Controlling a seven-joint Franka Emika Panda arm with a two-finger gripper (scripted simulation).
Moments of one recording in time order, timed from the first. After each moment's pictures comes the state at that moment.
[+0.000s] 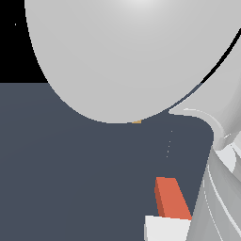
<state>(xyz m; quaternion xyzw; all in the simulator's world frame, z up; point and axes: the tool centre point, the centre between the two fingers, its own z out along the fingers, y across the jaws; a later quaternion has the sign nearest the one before) 0.064 -0.293 0.016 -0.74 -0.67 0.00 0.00</state>
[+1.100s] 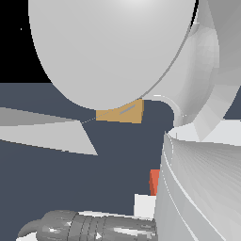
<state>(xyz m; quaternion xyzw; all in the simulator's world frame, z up) 0.056 -0.276 0.019 -0.74 -0.67 0.00 0.00</state>
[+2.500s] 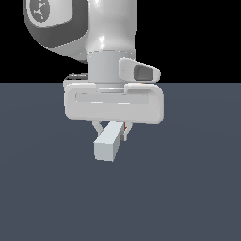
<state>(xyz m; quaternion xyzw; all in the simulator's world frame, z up) -0.017 -0.055 0.083 -0.77 -0.64 0.00 0.00</state>
